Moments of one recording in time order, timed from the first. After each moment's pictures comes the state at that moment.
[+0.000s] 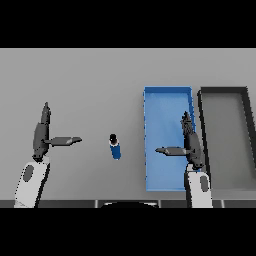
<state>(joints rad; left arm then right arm) -0.11 0.43 -0.16 -1.48 0.24 0.26 0.01 0.00 0.00 0.00 -1.57 0.00 0.00 0.00</state>
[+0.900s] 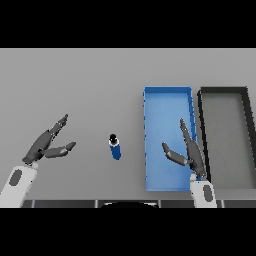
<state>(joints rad) -0.05 0.66 -0.27 -1.56 0.29 -0.18 -0.12 0.12 -0.12 0.12 -1.72 0.18 0.04 -0.06</state>
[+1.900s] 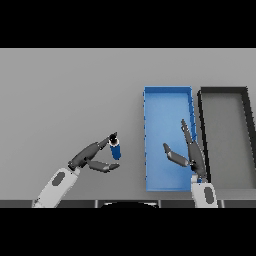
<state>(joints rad) -0.14 0.36 -0.54 -1.48 0.11 -0.21 -0.06 0.14 -0.12 0.12 -1.75 0.18 0.05 -0.04</state>
